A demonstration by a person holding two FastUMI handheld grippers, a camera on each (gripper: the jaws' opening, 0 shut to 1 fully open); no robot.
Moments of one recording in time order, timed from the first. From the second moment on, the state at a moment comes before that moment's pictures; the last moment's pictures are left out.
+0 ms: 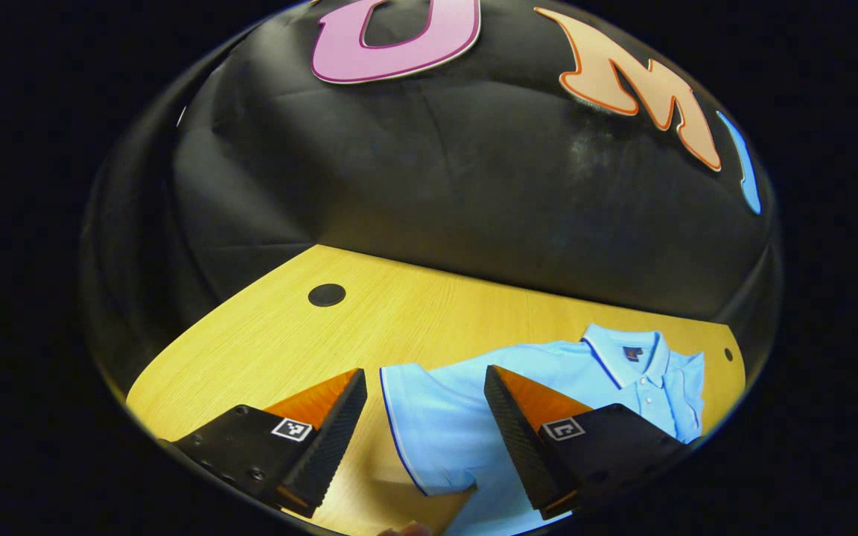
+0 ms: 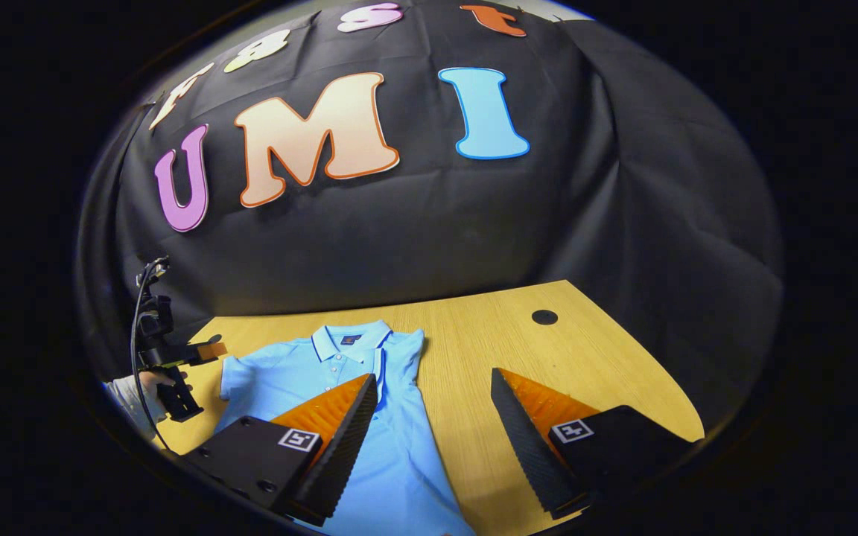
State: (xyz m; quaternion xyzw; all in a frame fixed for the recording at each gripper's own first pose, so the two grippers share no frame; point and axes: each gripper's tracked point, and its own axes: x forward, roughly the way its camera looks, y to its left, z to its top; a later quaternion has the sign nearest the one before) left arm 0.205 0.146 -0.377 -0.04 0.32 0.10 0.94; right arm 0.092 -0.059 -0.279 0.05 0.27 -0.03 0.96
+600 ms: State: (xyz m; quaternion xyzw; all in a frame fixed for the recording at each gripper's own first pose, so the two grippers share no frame) left arm 0.195 0.149 -0.414 -0.05 0.38 0.10 0.92; right arm 0.087 -0.071 -0.276 0.04 0.27 -0.04 0.96
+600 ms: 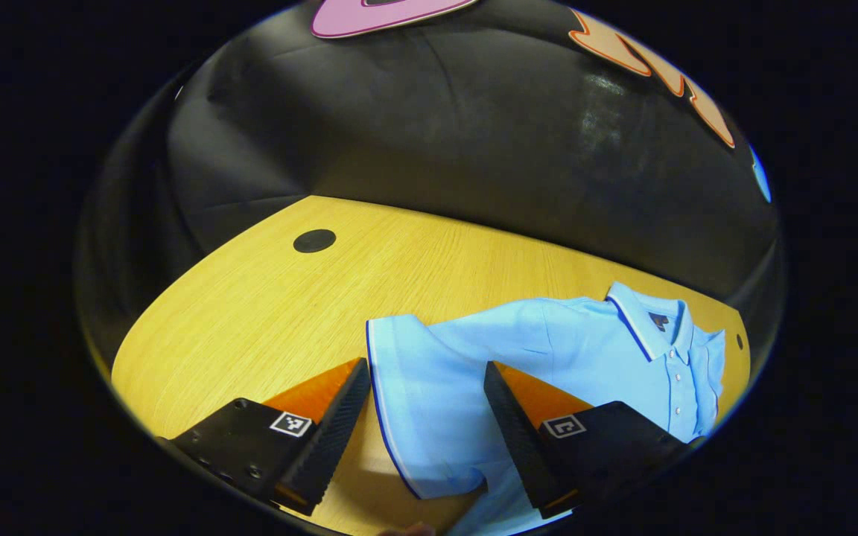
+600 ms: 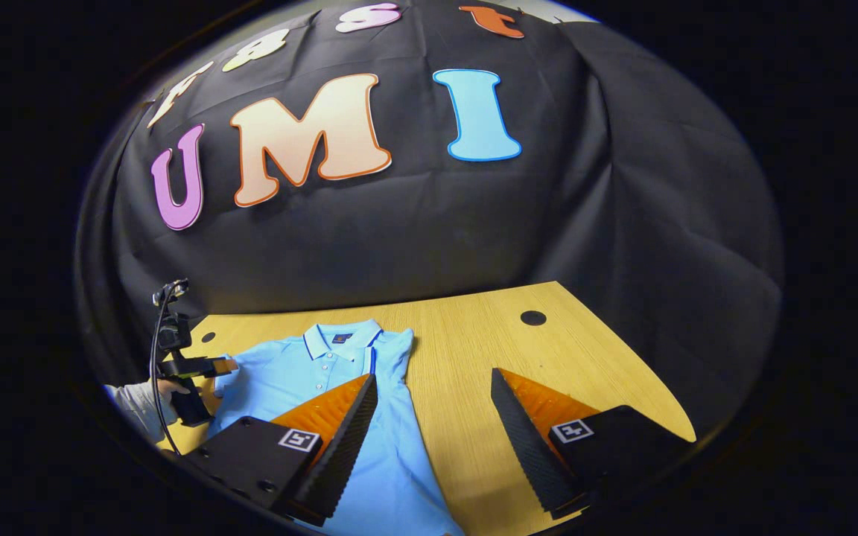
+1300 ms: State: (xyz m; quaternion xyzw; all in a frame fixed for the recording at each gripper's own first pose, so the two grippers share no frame) left arm 0.203 0.124 -0.400 -0.04 0.37 0.07 0.92; right arm 0.075 -0.087 -0.266 0.05 0.26 -0.04 0.96
